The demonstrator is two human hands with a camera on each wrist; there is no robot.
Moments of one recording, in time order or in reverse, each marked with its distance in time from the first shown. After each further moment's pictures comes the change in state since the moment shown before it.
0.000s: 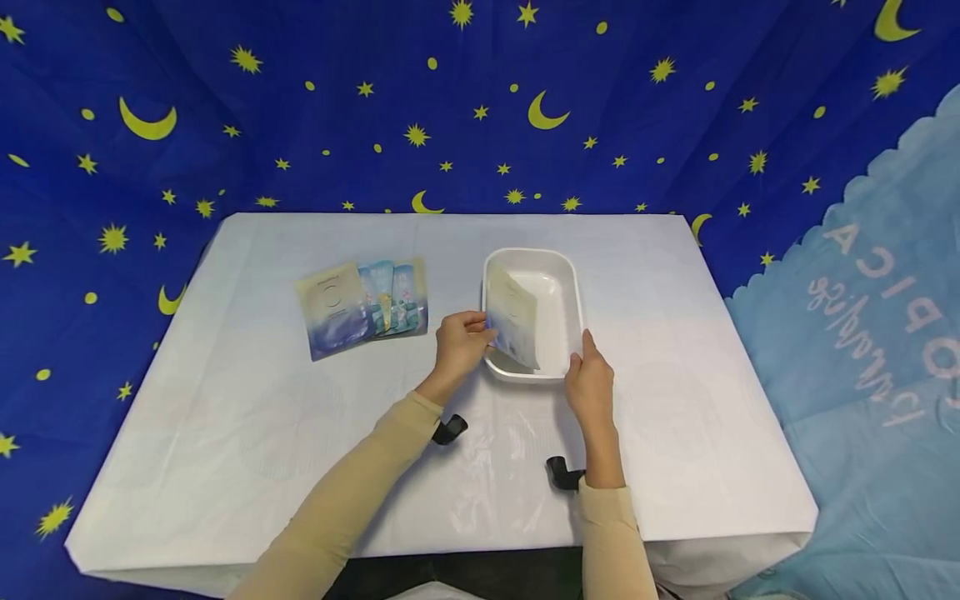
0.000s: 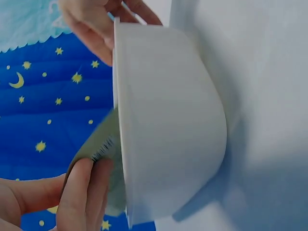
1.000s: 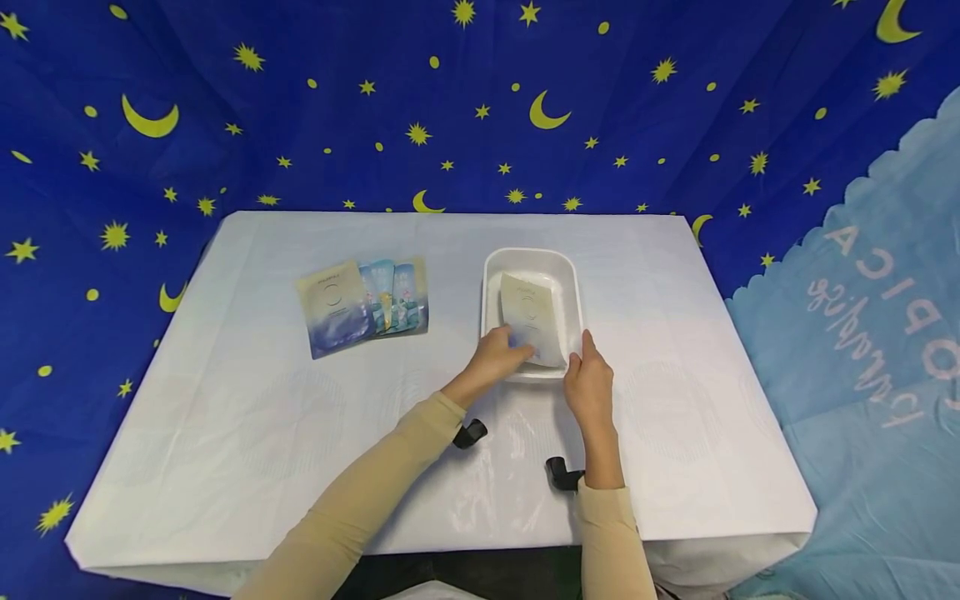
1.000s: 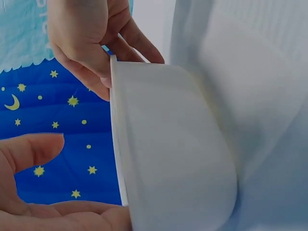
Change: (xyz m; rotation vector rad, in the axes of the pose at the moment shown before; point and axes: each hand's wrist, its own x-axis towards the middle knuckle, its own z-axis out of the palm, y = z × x) left_hand -0.010 0.006 0.030 0.362 -0.309 0.007; right_hand -0.002 0.000 0.000 0.007 -0.008 -0.029
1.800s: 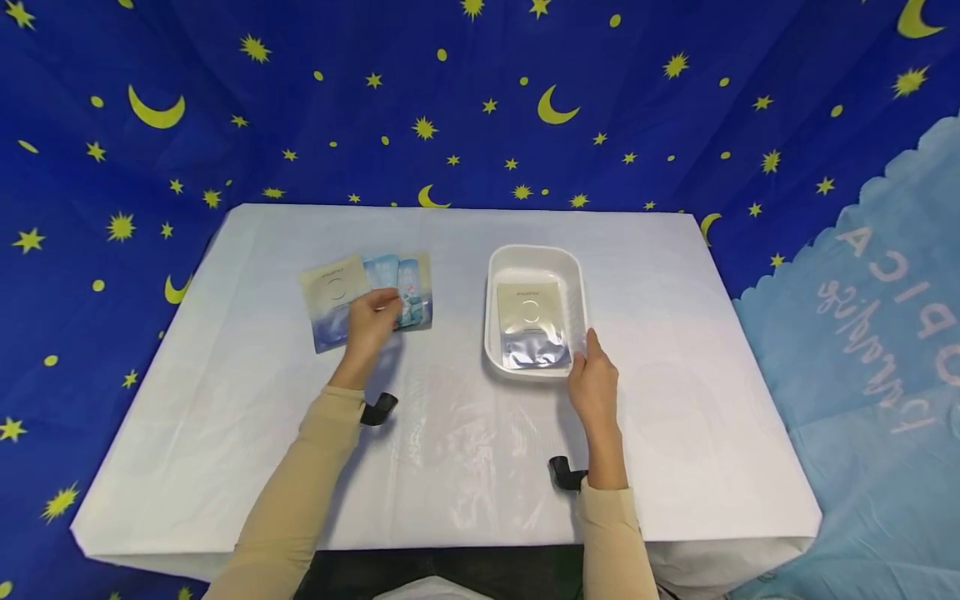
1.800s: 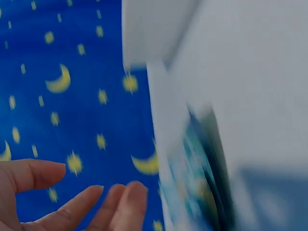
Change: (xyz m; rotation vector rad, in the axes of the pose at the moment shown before) left_hand -0.011 -0.069 -0.135 -0.276 0.462 -0.086; right_hand 0.000 0.002 0.000 0.001 0.020 -0.008
